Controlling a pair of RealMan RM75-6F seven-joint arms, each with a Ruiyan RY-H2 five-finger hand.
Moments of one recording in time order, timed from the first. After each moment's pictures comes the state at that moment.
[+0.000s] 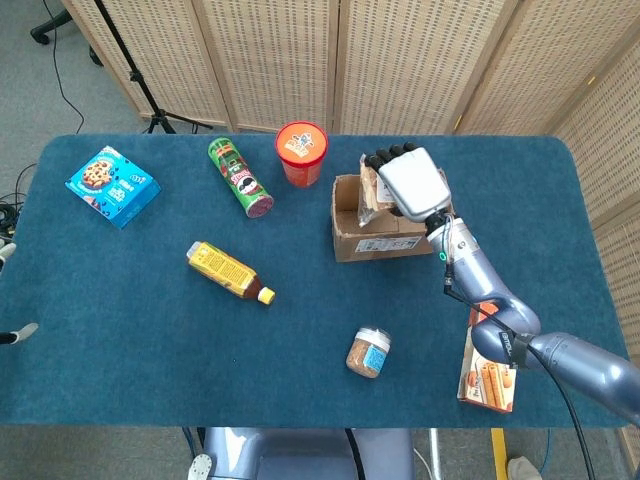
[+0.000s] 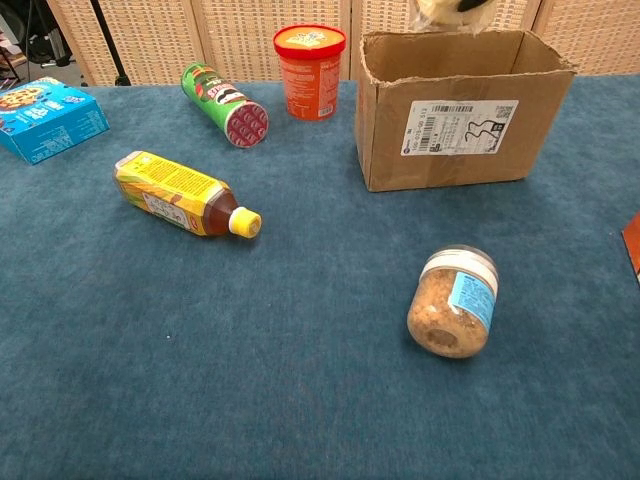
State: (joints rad) left arm -0.17 -0.96 -0.09 -1.56 1.36 1.30 -0.26; right arm 0.97 -1.34 0.34 -1.30 -1.23 0.90 -0.30
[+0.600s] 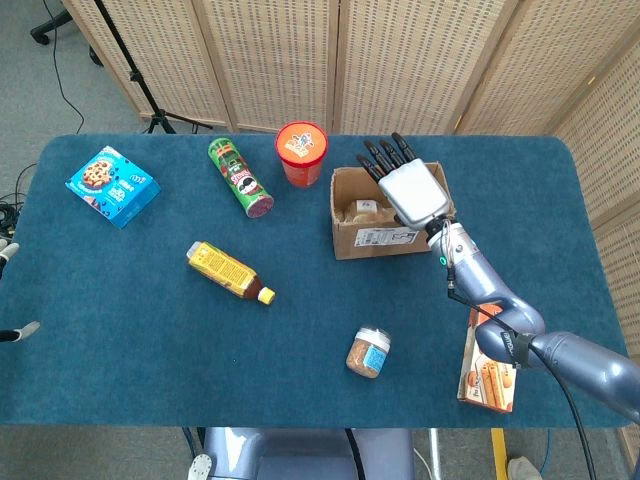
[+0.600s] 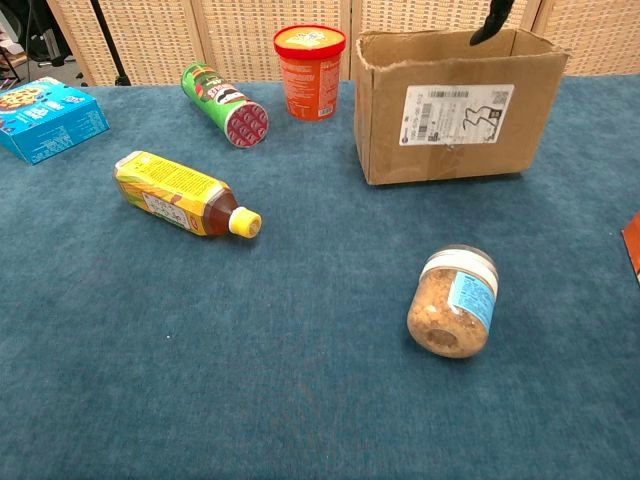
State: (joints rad) left arm -0.19 -0.97 -0.09 -1.55 1.33 1.26 -0.24; right arm 0.99 -1.32 0.29 -1.29 -1.22 0.86 -0.36
